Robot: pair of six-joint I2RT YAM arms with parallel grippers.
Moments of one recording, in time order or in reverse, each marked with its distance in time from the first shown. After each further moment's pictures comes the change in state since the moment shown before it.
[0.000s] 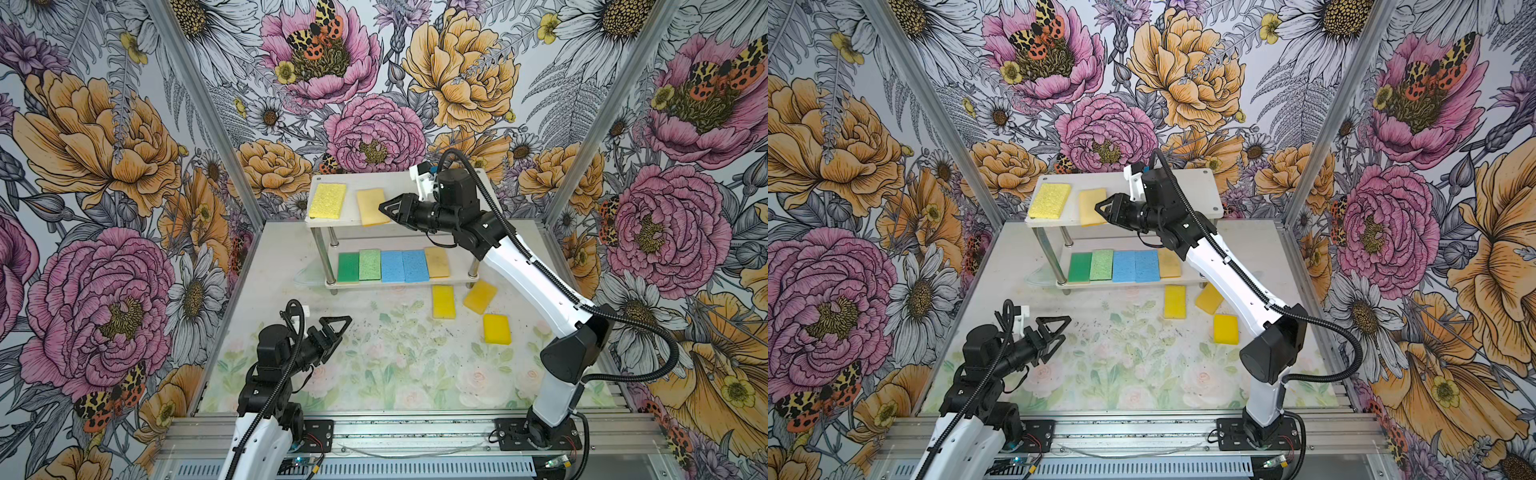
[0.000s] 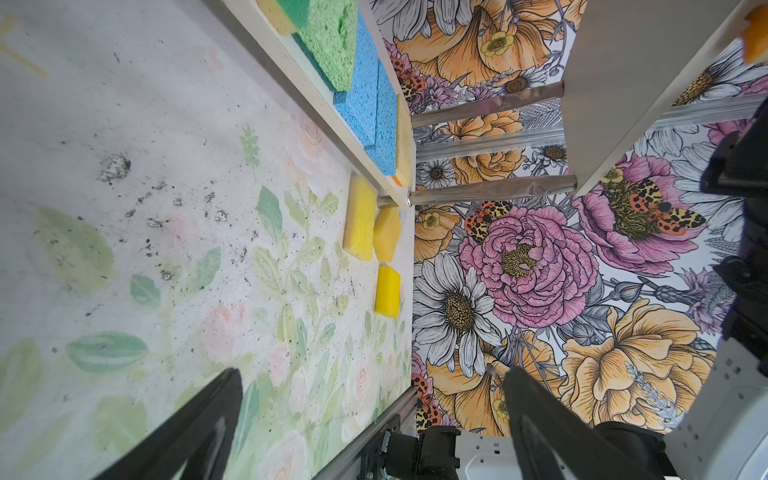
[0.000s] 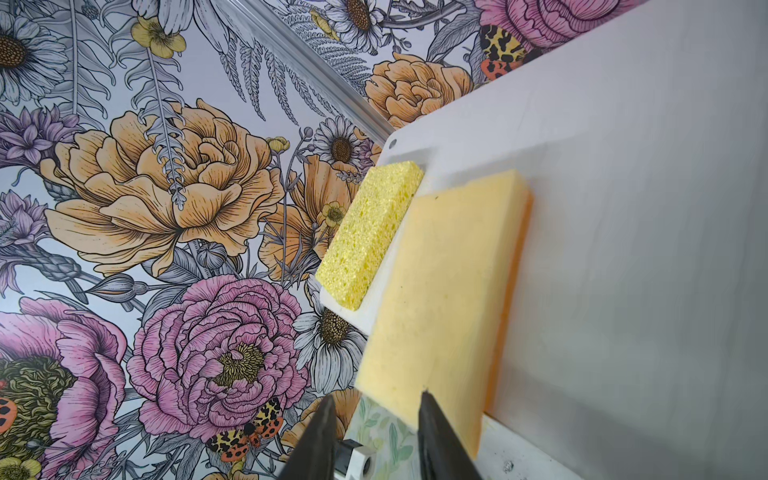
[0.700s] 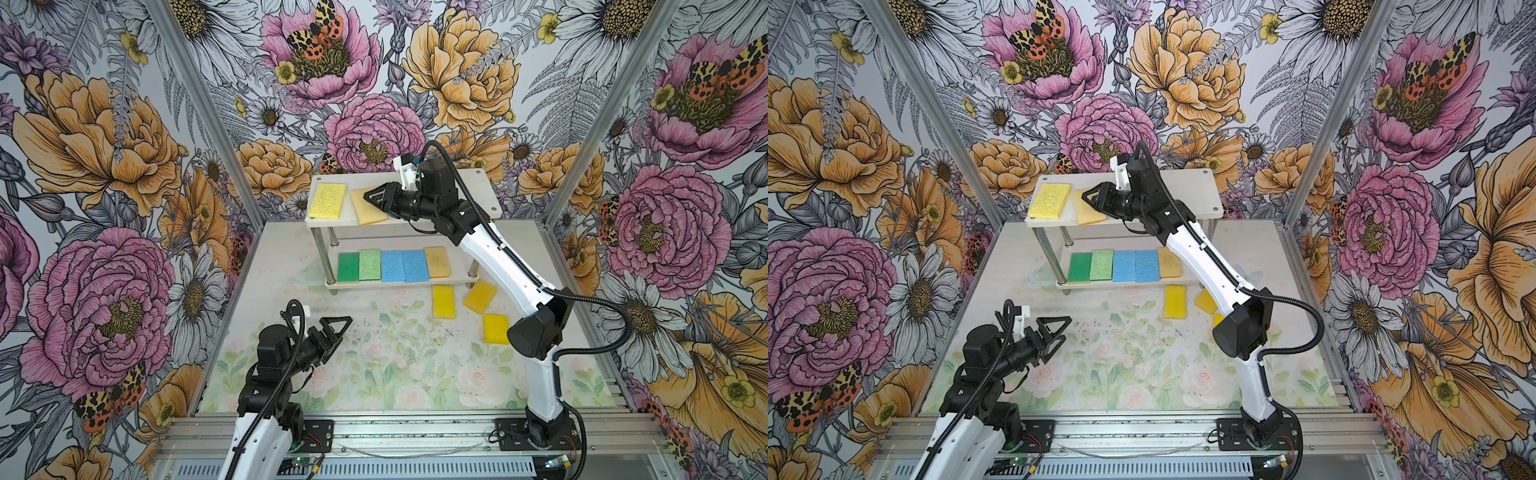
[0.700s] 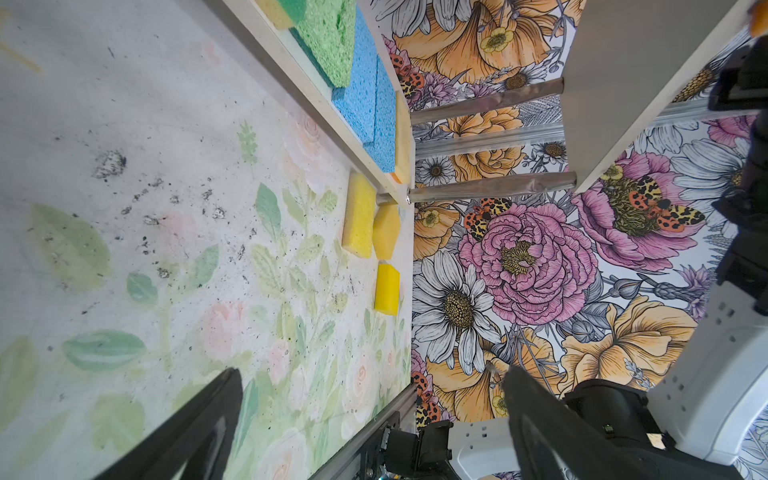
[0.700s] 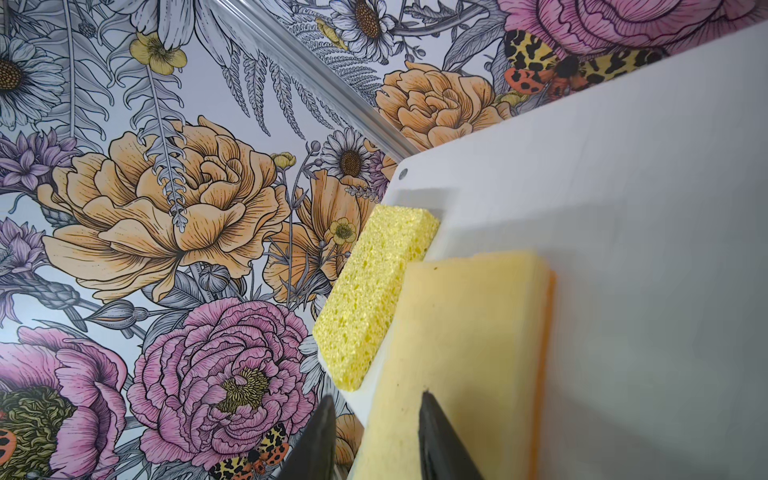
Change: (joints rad) left arm -0.005 0.000 0.000 0.000 0.003 0.000; right arm 0.001 0.260 0.332 -0.024 -0.038 0.036
